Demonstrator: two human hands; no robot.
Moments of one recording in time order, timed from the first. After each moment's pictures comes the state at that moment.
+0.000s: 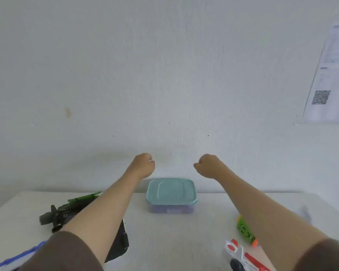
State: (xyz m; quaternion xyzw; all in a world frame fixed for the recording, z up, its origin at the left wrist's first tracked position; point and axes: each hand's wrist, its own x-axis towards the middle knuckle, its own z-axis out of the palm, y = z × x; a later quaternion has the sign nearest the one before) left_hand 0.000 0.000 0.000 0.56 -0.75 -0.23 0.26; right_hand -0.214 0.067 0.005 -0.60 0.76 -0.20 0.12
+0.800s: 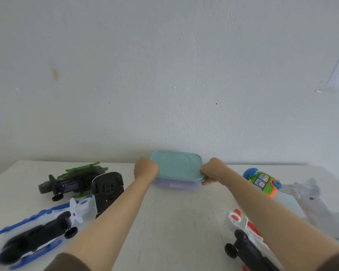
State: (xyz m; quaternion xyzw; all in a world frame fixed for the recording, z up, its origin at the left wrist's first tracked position) left_hand -0.014 0.035 -0.078 0.69 -0.58 -0.33 0.27; right_hand -0.196 0.085 -0.064 -0.45 0.82 -0.16 0.33
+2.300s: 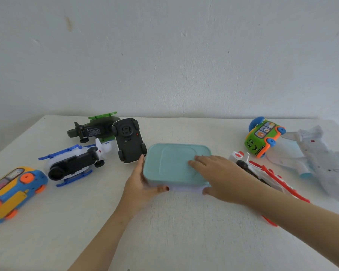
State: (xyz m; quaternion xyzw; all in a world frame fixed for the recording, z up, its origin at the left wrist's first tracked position) left_hand 0.094 0.216 -0.168 0.47 -0.62 -0.50 0.39; right_hand -0.133 0.260 -0.090 -0.83 0.56 0.07 0.01
